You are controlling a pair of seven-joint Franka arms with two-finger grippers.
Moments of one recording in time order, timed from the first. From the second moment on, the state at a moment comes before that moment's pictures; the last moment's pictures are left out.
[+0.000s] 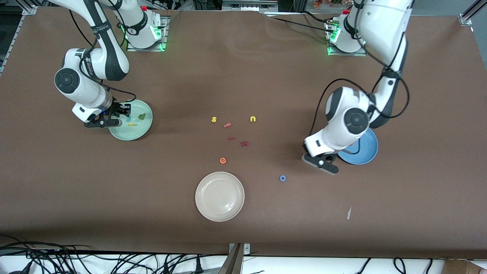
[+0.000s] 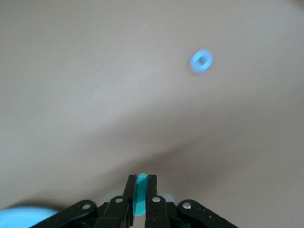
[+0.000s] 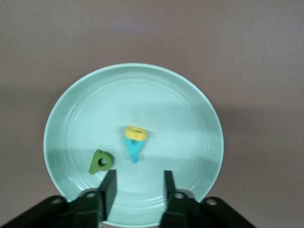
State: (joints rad) left arm -0.42 0.49 0.13 -1.85 -0.17 2.34 0.26; right arm 0.46 0.16 -0.42 -2.39 0.00 2.43 -0.06
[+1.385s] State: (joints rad) left arm -0.26 0.30 0.07 -2.11 -0.12 2.39 0.39; right arm 0.47 0.06 -0.41 -1.62 0.01 1.43 -0.11
